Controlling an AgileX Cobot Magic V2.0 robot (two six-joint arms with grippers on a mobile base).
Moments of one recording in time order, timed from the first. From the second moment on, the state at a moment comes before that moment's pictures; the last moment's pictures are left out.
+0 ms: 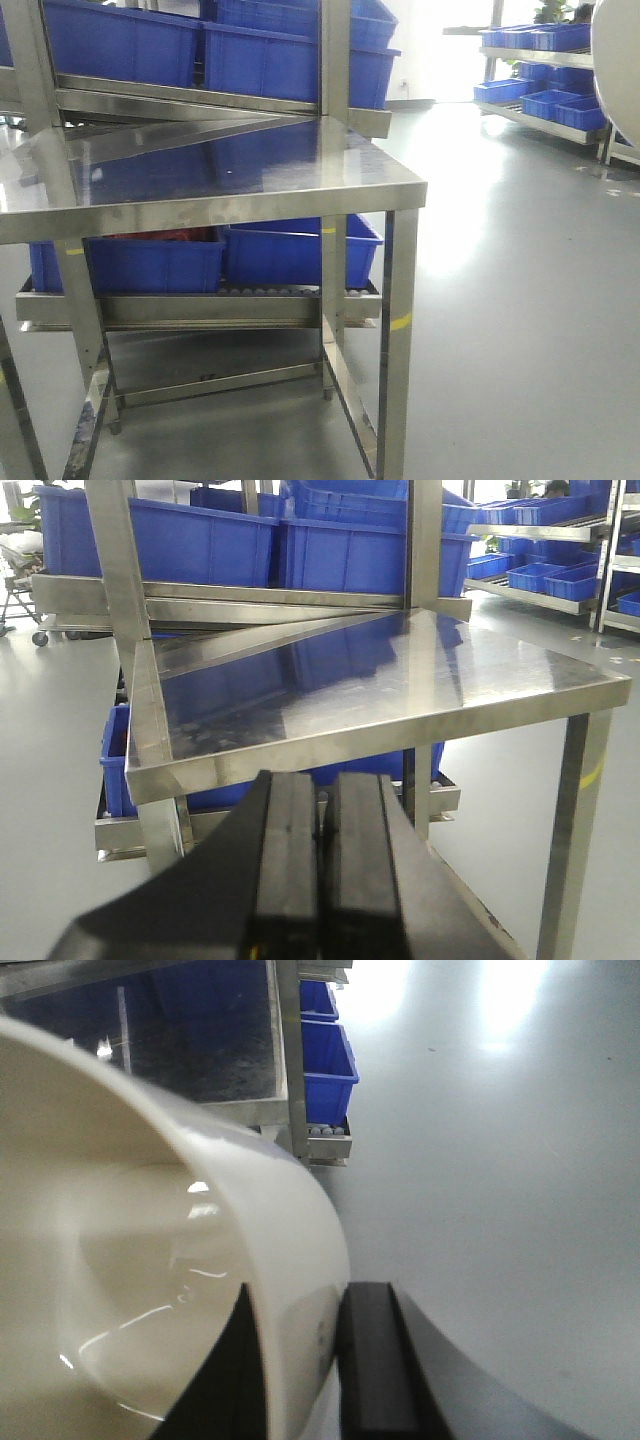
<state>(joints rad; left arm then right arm) -0.16 -0.01 0.01 -0.07 0.08 0.10 0.19 0.48 -0.57 -0.11 0.50 0.20</state>
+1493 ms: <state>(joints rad) -0.16 -0.01 0.01 -0.07 0.08 0.10 0.19 0.48 -0.57 -0.11 0.50 0.20</state>
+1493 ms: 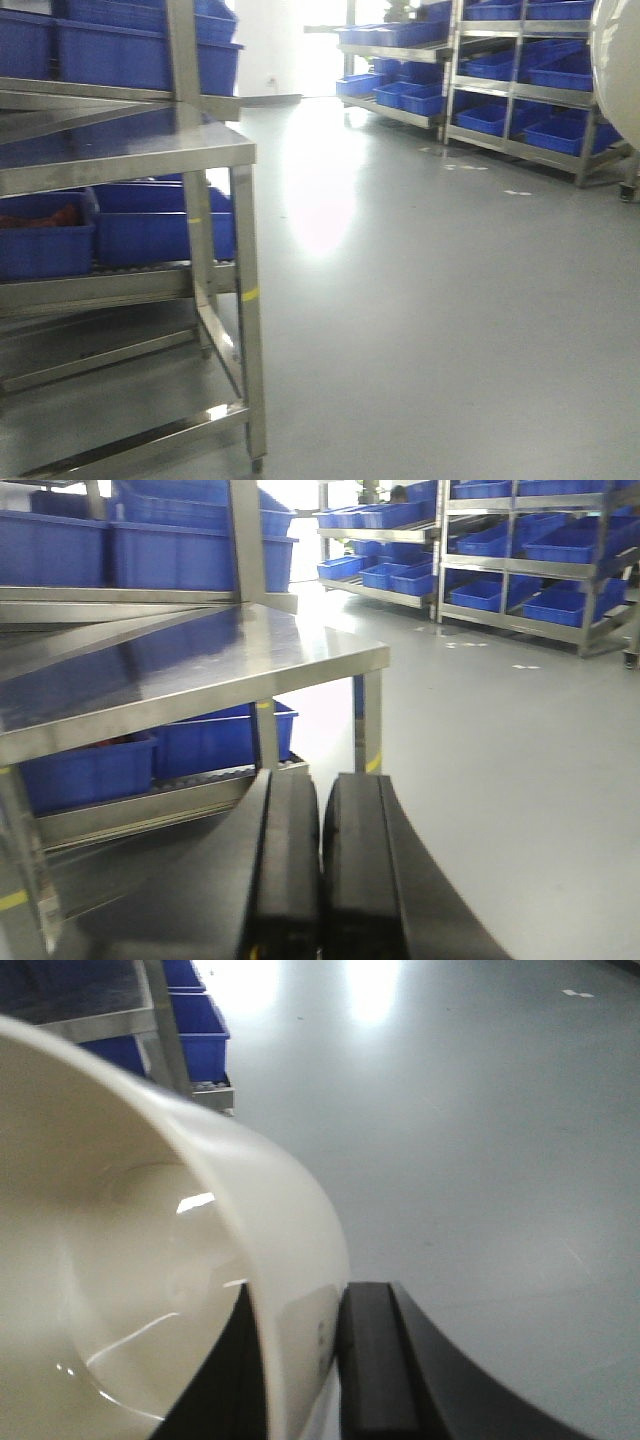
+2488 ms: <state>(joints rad) -0.16 -0.01 0.01 -0.07 0.08 0.10 0.19 0.48 -0.57 -0.11 0.50 0.20</state>
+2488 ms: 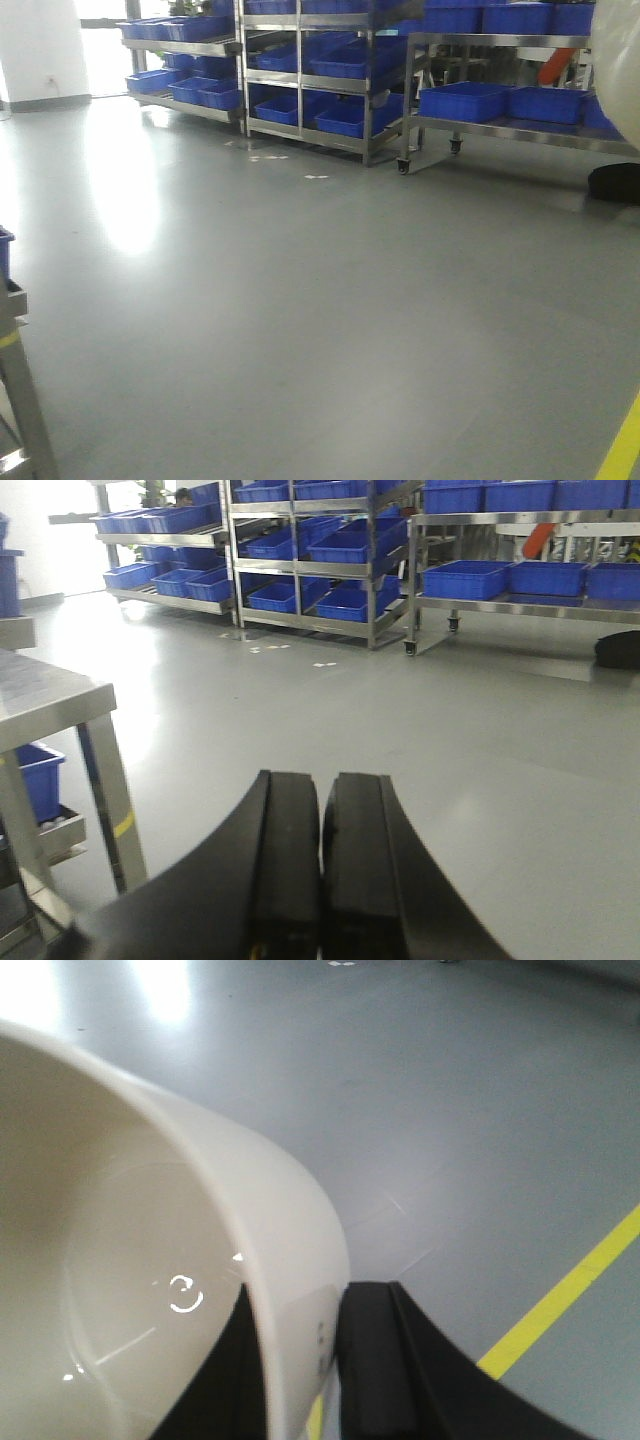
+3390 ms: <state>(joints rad) -0.16 -0.01 0.01 -0.07 0.08 0.10 0.19 0.48 -0.57 -0.11 0.50 0.20</state>
